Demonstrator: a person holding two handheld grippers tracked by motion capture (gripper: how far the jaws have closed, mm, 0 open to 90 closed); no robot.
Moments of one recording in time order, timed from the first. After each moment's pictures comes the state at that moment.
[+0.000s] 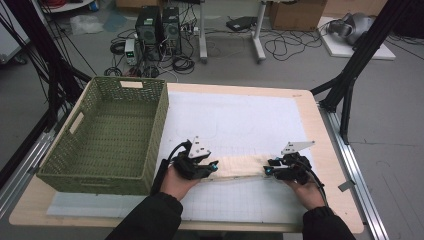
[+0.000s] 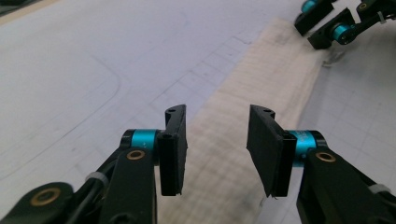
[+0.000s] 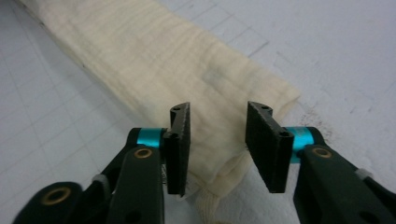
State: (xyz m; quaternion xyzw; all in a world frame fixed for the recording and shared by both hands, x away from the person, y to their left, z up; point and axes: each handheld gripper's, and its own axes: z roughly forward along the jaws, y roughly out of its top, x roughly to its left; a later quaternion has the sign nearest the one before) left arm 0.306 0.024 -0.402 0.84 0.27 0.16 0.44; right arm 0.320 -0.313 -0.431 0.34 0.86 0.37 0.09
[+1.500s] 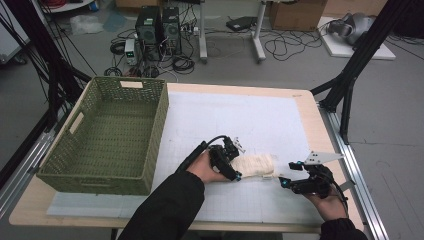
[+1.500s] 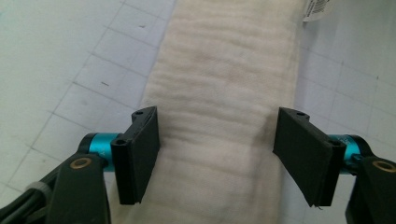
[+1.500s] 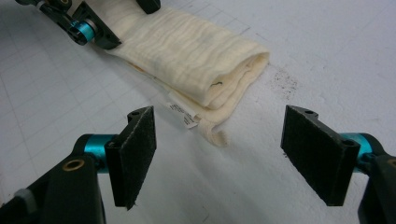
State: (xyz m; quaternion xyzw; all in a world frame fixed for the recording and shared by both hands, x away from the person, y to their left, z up) left arm 0.354 -0.057 -0.425 0.94 0.18 0.02 0.30; right arm 0.281 -0.356 -0.421 0.35 0.84 0.40 0.11
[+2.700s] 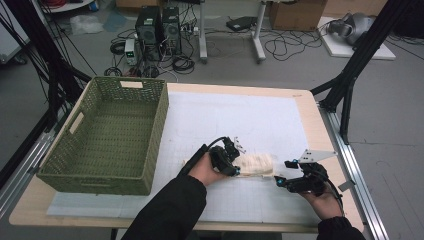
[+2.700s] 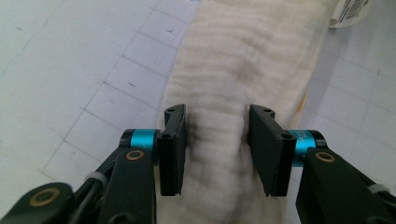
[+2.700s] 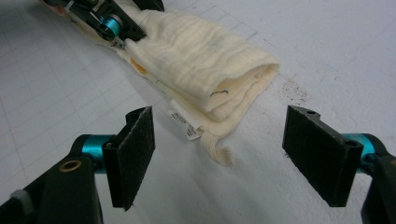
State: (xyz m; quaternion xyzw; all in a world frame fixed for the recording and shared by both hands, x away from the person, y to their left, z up) left arm 0.348 -0.059 -0.426 0.93 0.20 0.08 0.30; right arm 0.287 -0.344 -0.422 0.34 0.84 0.40 0.11
